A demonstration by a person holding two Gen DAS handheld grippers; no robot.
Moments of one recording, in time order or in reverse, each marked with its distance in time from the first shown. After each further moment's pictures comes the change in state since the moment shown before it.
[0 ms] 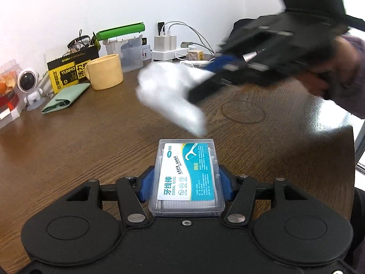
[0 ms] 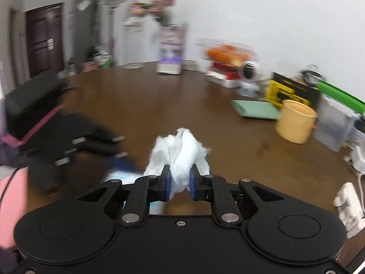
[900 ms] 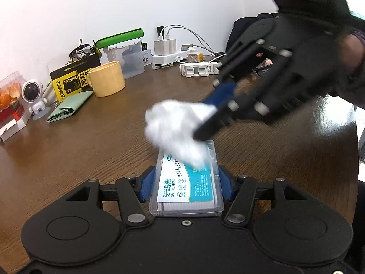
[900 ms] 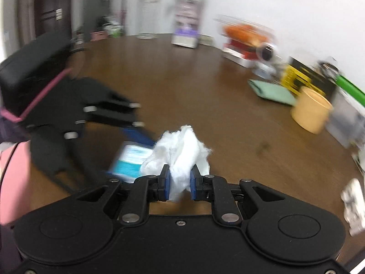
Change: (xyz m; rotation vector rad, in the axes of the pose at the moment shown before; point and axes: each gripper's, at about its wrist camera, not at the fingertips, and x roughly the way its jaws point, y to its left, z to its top) left arm -0.004 -0.010 0.001 0.043 -0.011 0.037; right arm 0.027 0.011 0.009 -0.025 0.158 -0.003
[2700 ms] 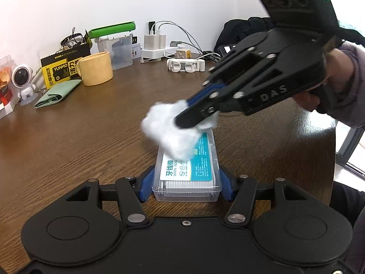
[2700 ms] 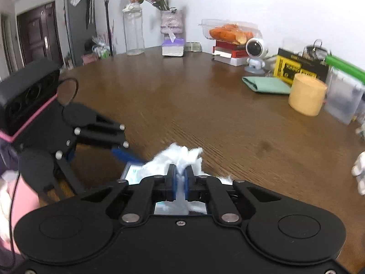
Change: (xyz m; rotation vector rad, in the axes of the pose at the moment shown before) left arm -0.017 0.003 -0.013 -0.055 0.016 -0.103; right arm 0.005 0.008 -0.011 0.134 -0.076 0.059
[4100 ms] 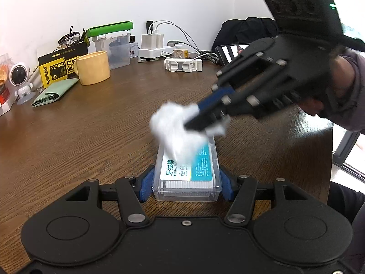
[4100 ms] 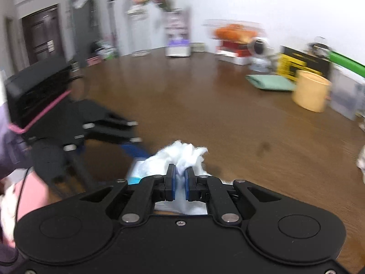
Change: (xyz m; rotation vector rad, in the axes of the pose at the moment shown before) left arm 0.003 0.006 0.003 -0.004 0.002 -0.021; right arm -0.014 -0.007 -0.009 0.030 -0.010 -0.022
